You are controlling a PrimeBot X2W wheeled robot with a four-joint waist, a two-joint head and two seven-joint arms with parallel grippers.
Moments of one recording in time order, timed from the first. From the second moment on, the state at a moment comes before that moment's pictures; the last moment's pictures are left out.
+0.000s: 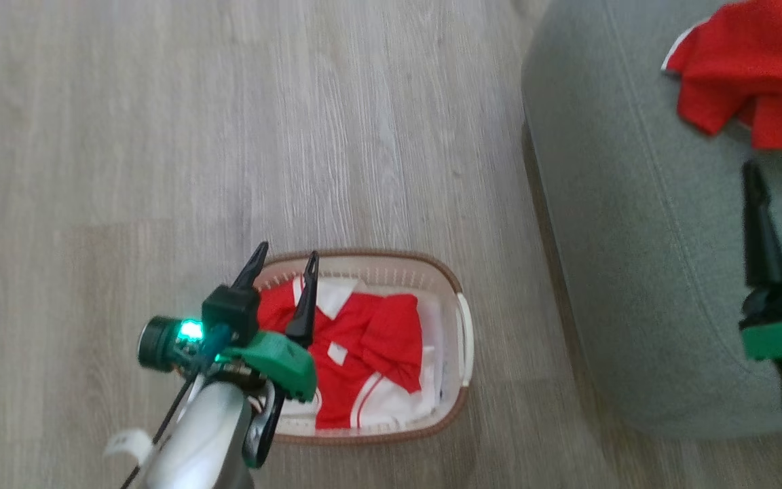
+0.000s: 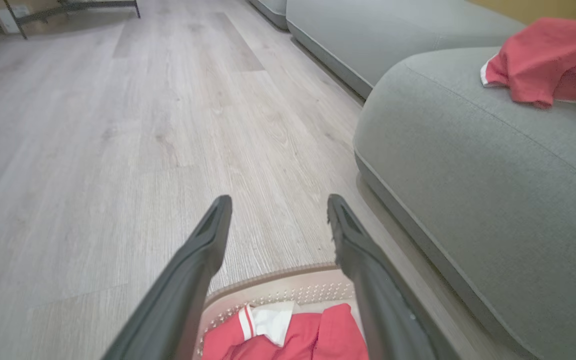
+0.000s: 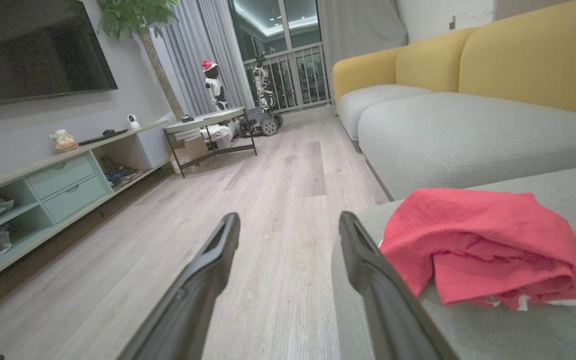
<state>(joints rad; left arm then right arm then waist) -0.28 0.06 -0.38 0.45 -0.16 0.06 -0.25 -0.10 -0.37 0.01 -0.06 0.62 0.13 -0.25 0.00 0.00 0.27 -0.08</state>
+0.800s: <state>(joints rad) -0.78 0.05 -0.68 1.05 -0.46 0.10 -0.23 -0.43 -0.46 -0.04 -0.18 0.74 0.13 -0.26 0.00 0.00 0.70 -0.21</state>
